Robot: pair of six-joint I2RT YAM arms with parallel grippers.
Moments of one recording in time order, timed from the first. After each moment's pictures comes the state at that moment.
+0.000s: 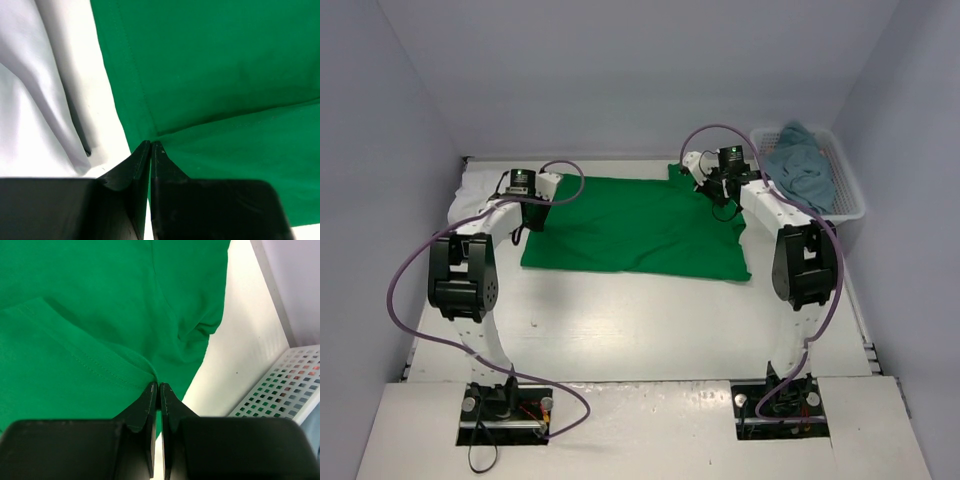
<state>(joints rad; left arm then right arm) -0.06 1.90 1.36 -0.40 0.05 0.33 0.21 2.01 1.58 -0.41 -0.13 -0.81</state>
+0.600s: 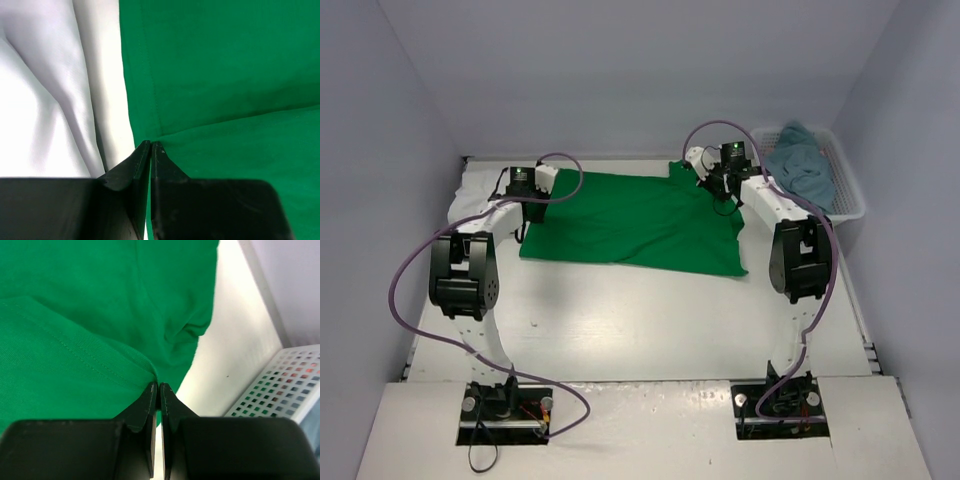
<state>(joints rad) -0.06 1.92 1.37 -0.26 0.00 0.30 0.18 2.08 1.66 -0.40 -0.12 -0.81</state>
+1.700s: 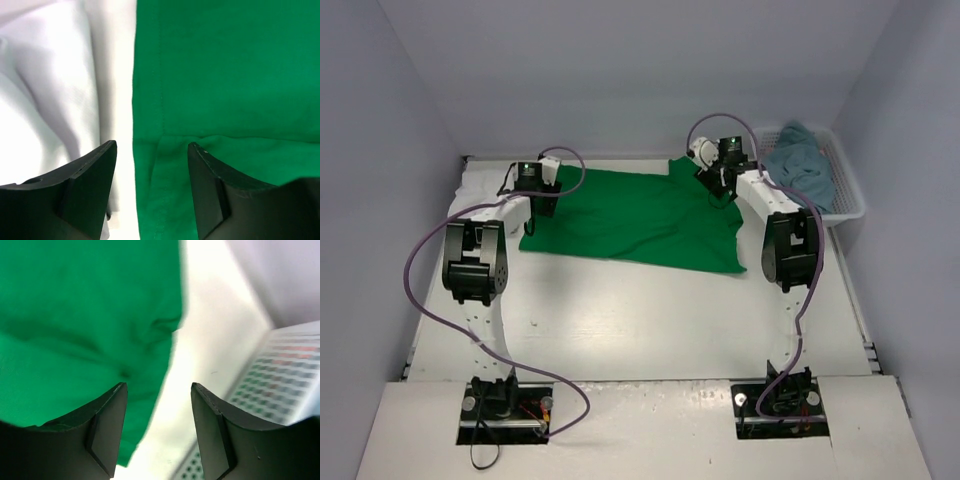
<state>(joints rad) -0.08 2.07 1.48 -0.16 -0.09 0.25 0.18 2.22 1.79 -0.38 0.02 -0.72</state>
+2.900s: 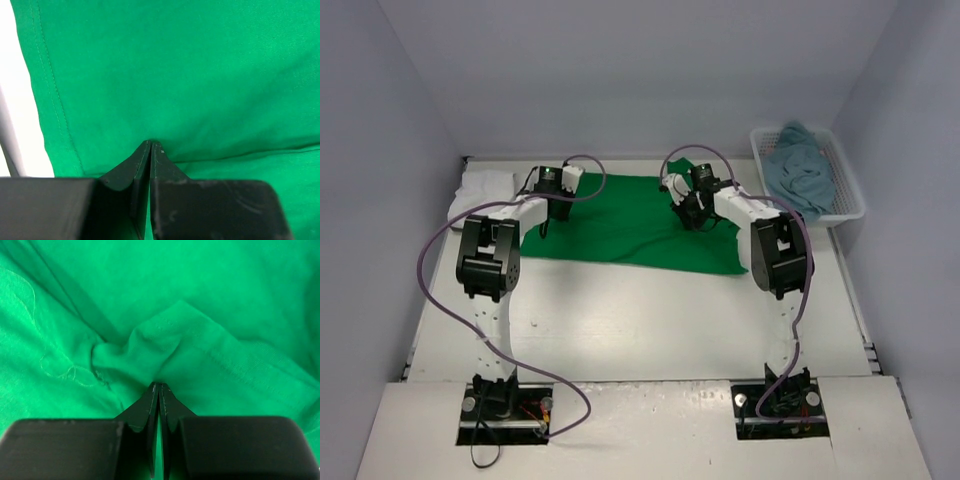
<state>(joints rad) -0.16 2.14 1.53 -0.22 0.03 0.23 0.31 2.19 1.63 -0.51 -0.23 -0.55</state>
